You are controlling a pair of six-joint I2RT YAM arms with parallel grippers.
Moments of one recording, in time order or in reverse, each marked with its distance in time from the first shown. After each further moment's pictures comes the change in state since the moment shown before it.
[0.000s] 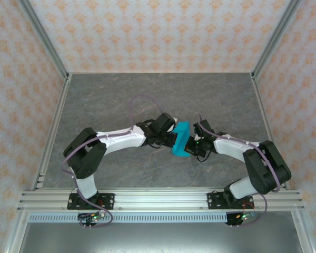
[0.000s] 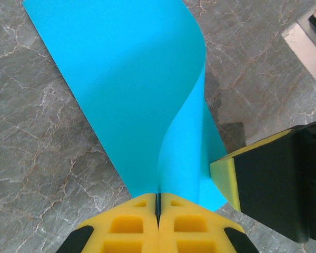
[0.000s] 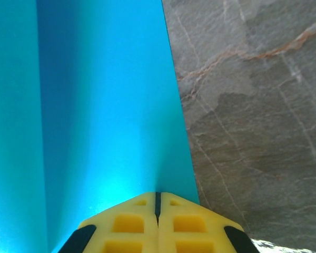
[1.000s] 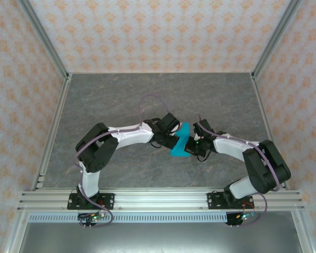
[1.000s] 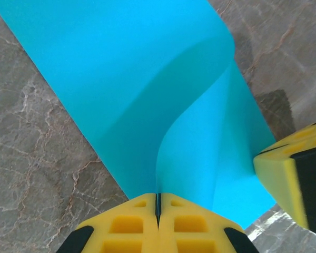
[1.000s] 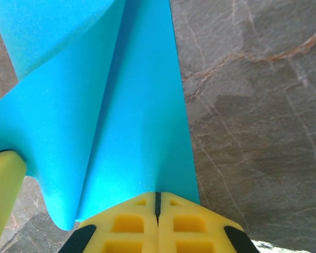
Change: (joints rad) left arm 0.003 0.137 0.112 -0.127 0.004 0.166; right arm 0.000 0.006 0.012 -0.018 0.000 -0.034
